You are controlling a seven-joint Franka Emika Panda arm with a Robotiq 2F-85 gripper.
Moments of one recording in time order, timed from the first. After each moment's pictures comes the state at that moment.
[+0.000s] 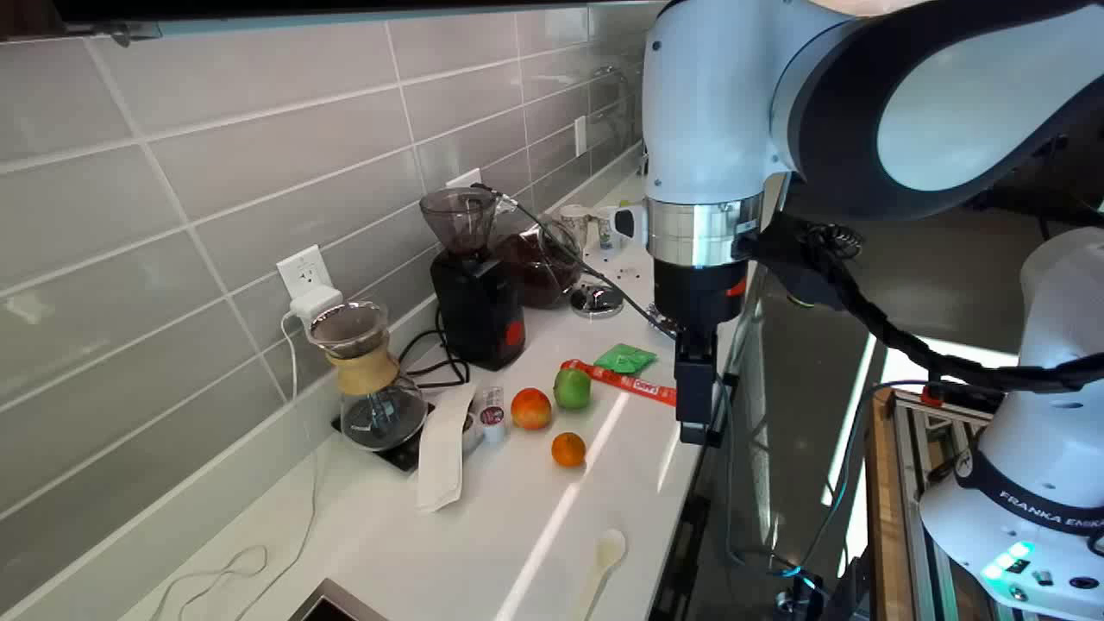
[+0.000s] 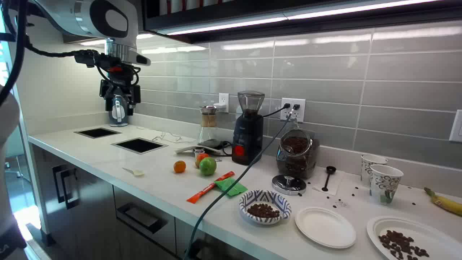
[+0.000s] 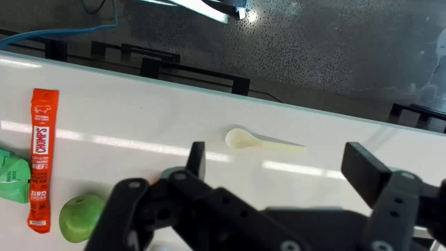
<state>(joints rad) 0.23 -0.42 0.22 -2.49 0.19 2.03 0.11</state>
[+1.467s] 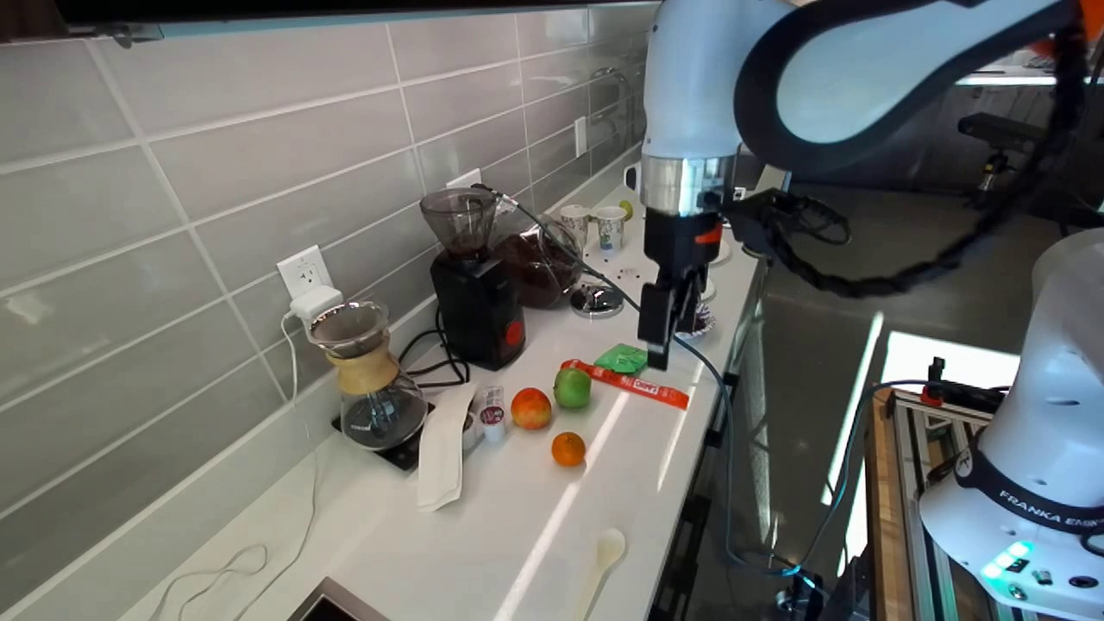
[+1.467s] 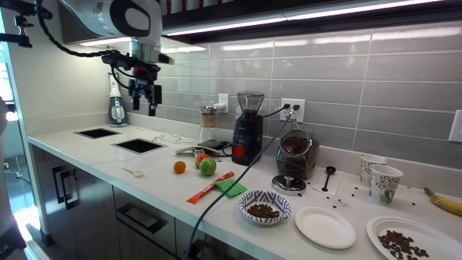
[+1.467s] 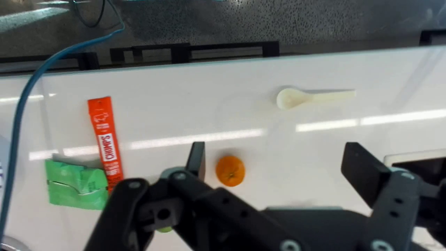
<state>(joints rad) 0.11 -0.42 0.12 -2.49 0.18 2.08 0.17</state>
